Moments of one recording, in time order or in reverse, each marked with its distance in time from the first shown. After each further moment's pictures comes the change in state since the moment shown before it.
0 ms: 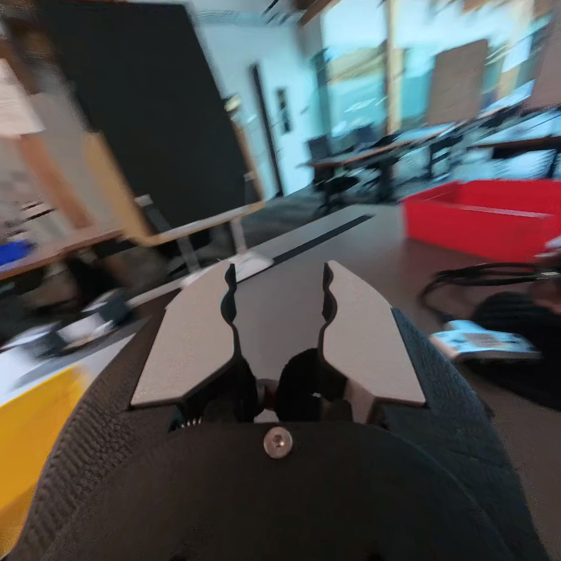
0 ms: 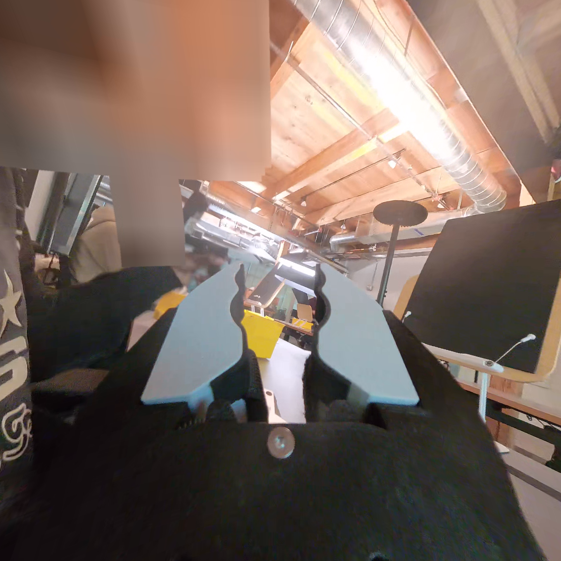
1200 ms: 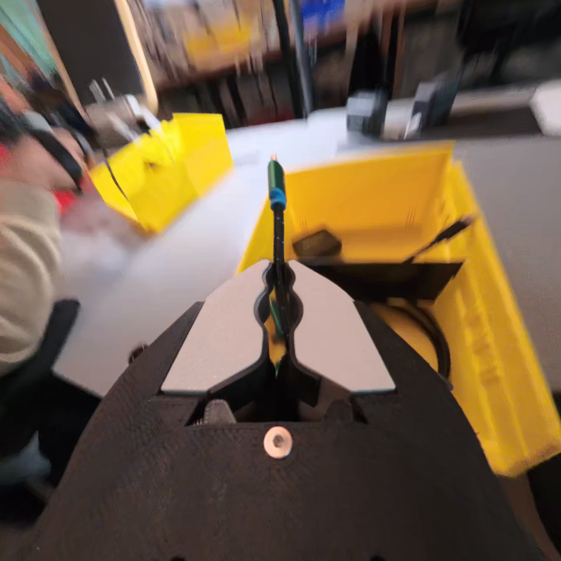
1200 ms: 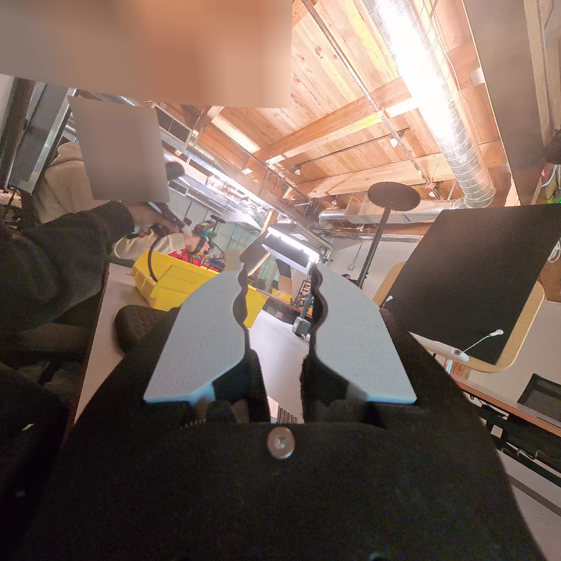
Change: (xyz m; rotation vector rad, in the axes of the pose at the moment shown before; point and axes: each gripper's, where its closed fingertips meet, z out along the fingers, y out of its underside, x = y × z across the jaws) left arm -0.204 0.078 -0.183 -0.509 -0.894 -0.053; right arm -0.003 0.023 0.008 -0.124 0.002 -0.136
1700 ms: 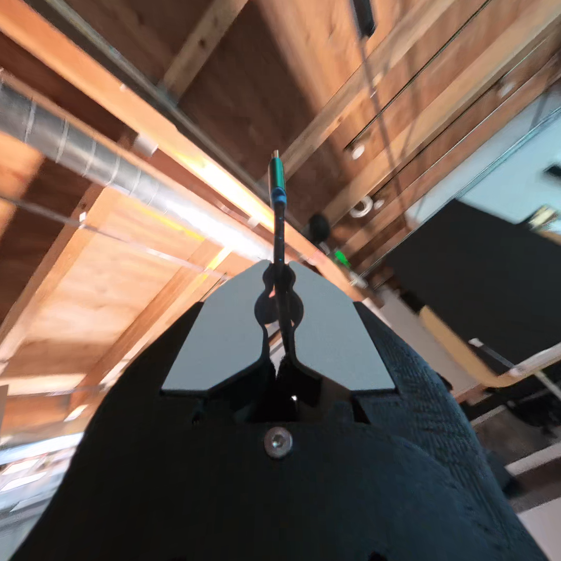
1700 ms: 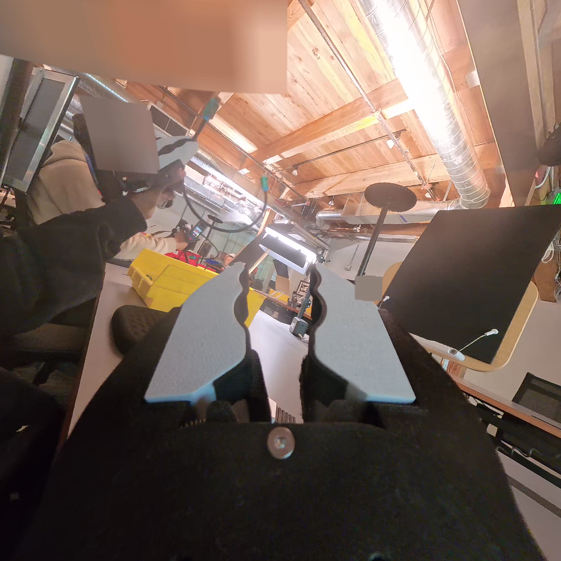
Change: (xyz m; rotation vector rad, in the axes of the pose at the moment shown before) left arm 0.083 -0.146 -0.185 1.391 -0.155 0.345; right arm 0.001 0.000 -0.001 0.001 0.010 -0.007
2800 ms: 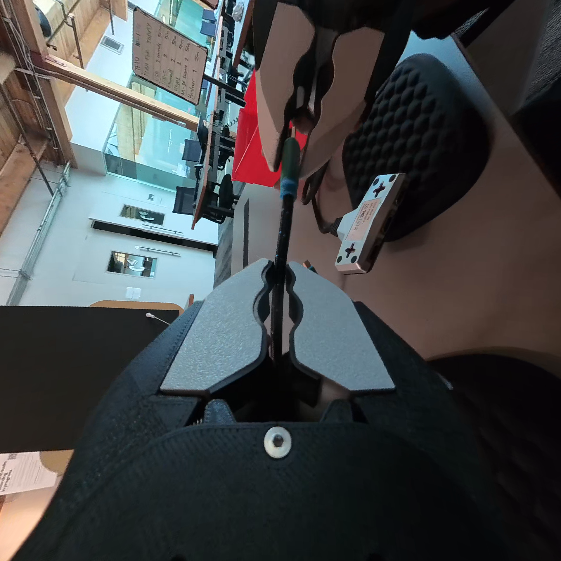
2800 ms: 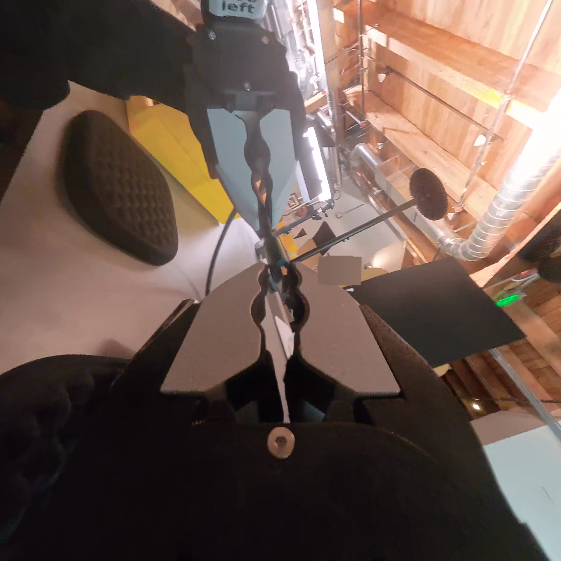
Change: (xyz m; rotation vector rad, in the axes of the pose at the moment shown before) left arm 0.298 -0.079 -0.101 0.153 1.425 -0.152; right arm -0.031 0.033 0.042 -0.407 -0.250 -0.681
